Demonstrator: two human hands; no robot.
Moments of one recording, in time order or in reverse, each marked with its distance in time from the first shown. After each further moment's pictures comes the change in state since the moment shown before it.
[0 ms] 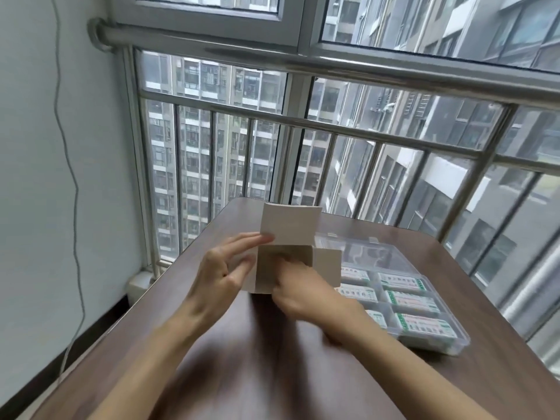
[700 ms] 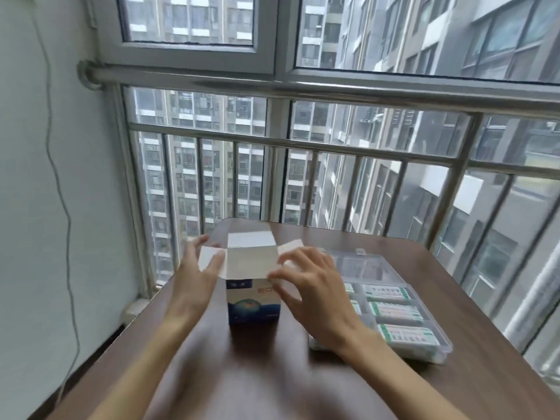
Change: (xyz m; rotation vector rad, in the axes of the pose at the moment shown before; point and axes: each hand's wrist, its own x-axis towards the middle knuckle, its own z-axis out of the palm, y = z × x) left_hand 0.023 0.004 0.001 0.076 0.280 -0.332; right_hand -0.026 0.043 -0.010 -0.063 0.667 -0.269
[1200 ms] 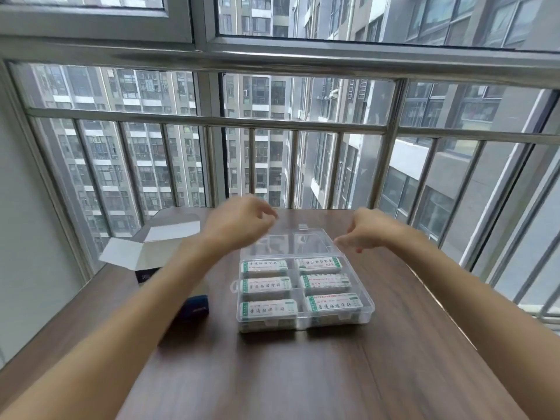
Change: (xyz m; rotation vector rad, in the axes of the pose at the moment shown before) left_hand 0.011 0.108 0.133 0.626 -0.605 0.386; right_hand -0.013 0.148 -0.111 -0.137 -0.700 0.876
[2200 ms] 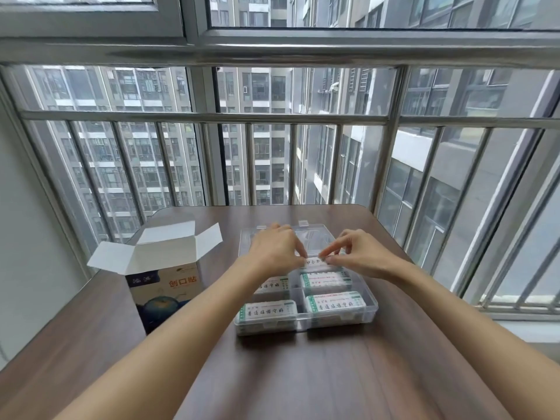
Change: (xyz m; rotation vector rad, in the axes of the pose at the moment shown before) left_hand 0.024 0.001 0.080 0.268 -0.170 0.081; right_hand 0.015 0.029 0.064 0.402 0.098 -0.337
